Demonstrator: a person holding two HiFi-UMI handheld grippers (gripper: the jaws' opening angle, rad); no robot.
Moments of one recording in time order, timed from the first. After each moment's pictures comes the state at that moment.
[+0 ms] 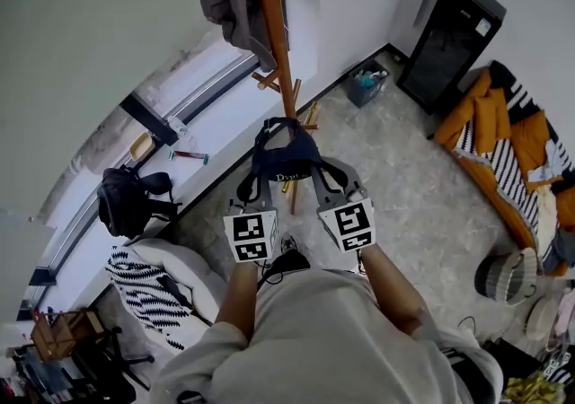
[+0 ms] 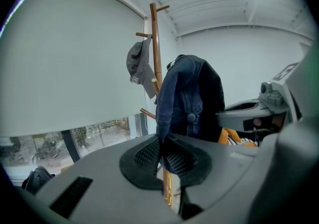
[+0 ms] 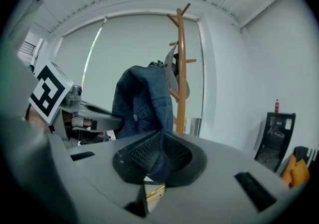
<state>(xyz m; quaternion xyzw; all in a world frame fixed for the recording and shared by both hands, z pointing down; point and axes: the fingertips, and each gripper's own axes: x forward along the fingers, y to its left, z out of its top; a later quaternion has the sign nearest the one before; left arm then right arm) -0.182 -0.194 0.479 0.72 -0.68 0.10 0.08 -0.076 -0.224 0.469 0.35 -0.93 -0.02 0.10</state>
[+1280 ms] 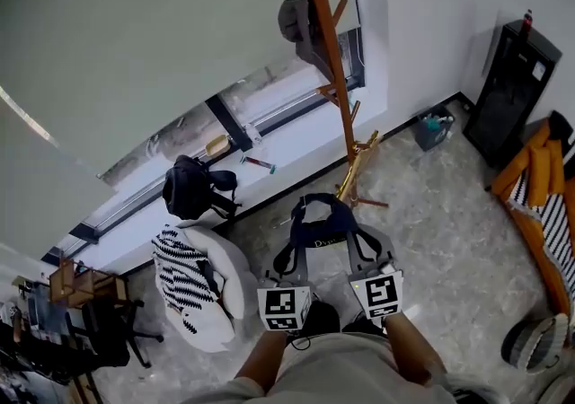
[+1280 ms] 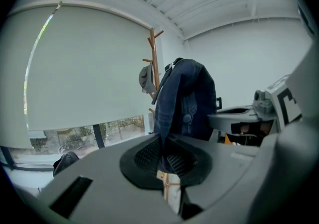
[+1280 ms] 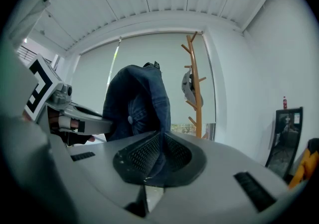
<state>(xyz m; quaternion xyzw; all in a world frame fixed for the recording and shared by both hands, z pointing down) -0.091 0.010 0.456 0.65 -0.75 0.10 0.07 -0.002 -0.056 0.451 0.27 -0.96 -0.02 0.04</state>
